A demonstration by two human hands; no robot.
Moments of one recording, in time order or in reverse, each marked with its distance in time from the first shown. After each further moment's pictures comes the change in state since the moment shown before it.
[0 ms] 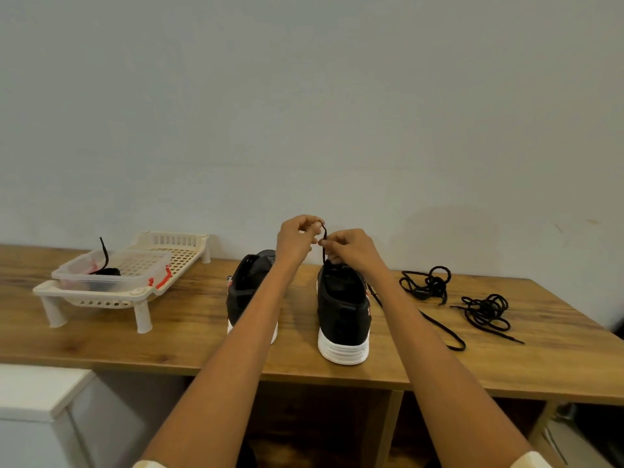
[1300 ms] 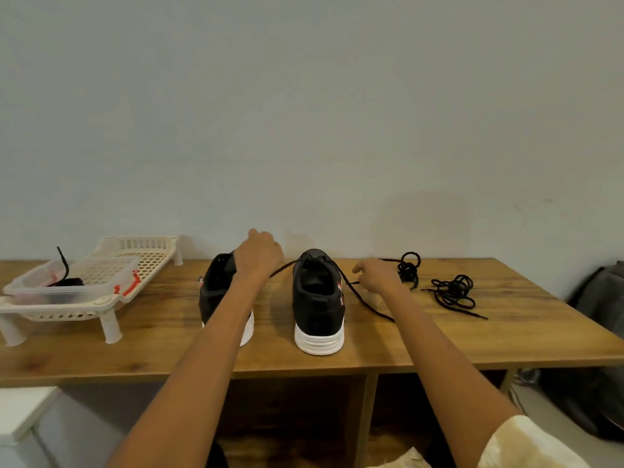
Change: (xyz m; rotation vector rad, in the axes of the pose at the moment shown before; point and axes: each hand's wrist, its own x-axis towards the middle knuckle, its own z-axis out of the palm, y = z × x) left_hand -0.010 -0.013 -0.008 0.950 -0.055 -0.005; right_hand -0.018 0.096 -0.049 -0.764 -0.126 0.300
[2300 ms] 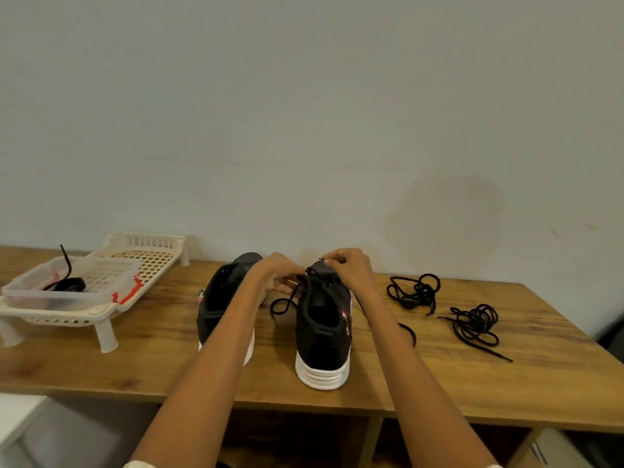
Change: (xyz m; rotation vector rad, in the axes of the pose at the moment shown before) left_hand 0.042 0.007 0.021 -0.755 -0.638 -0.400; right_hand 0.037 -0.063 -0.005 0.608 0.202 -0.214
